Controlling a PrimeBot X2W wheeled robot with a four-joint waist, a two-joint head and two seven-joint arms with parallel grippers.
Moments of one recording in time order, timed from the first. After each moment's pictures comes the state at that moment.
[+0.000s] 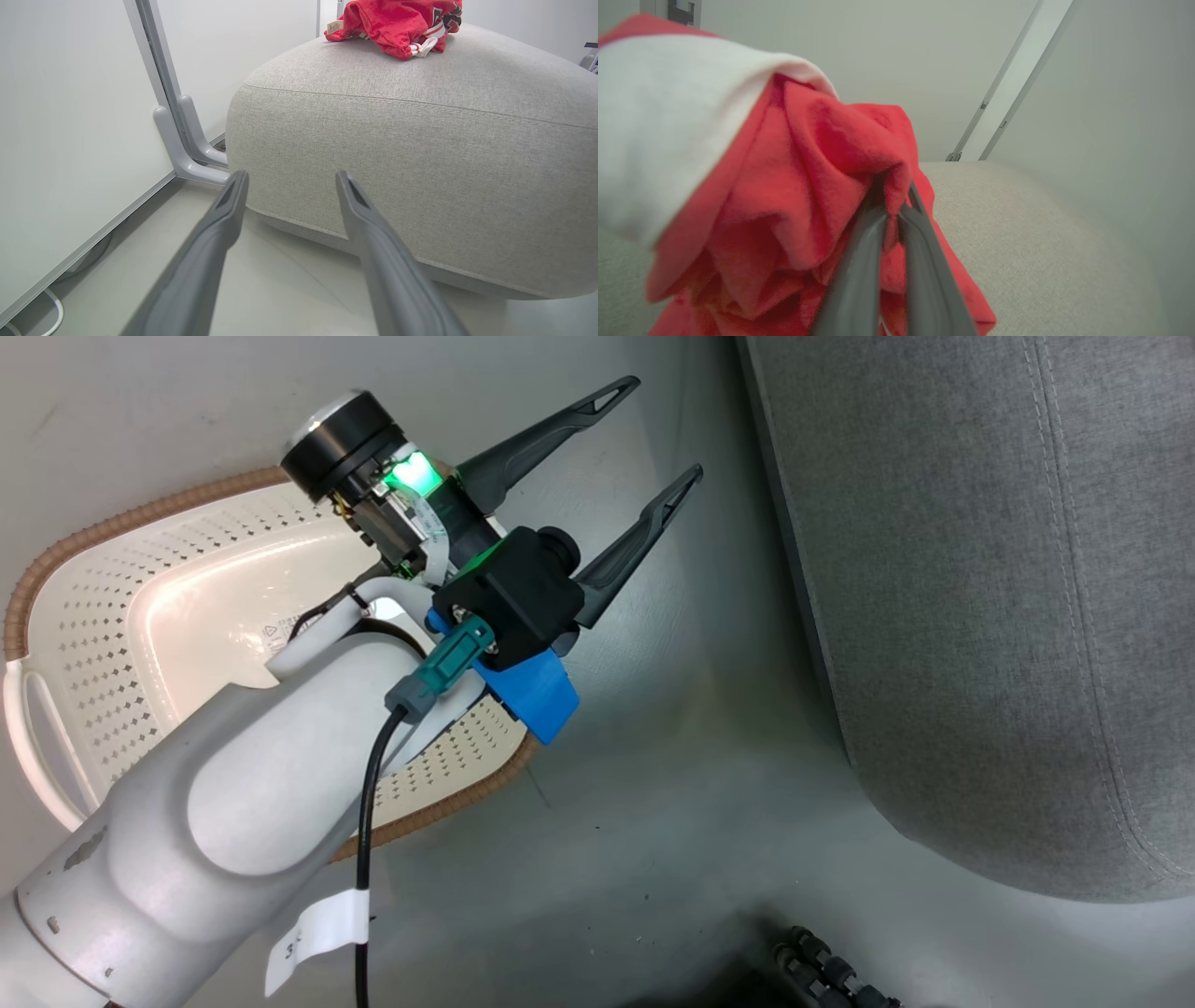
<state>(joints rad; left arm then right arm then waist) -0.96 0.40 -0.92 0.15 -0.29 -0.09 -0.13 -0.91 -0.34 -0.60 0.49 -0.01 0.13 -0.26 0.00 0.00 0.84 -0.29</state>
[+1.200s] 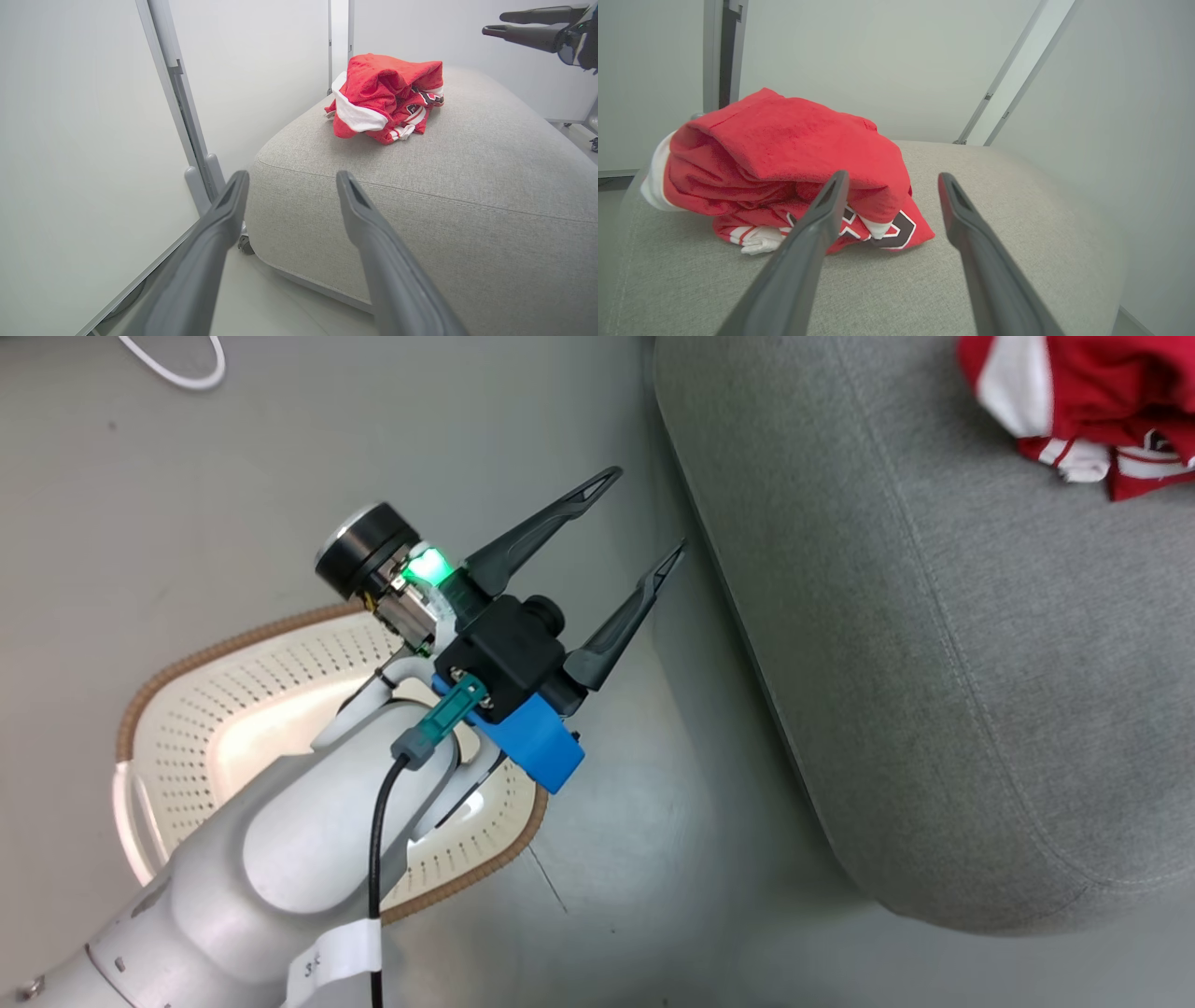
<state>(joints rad) -0.85 0.35 -0.93 0.25 -0.36 -0.03 -0.24 -0.49 -0.26 -0.49 0.34 -0.03 0.13 -0.26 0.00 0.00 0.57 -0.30</state>
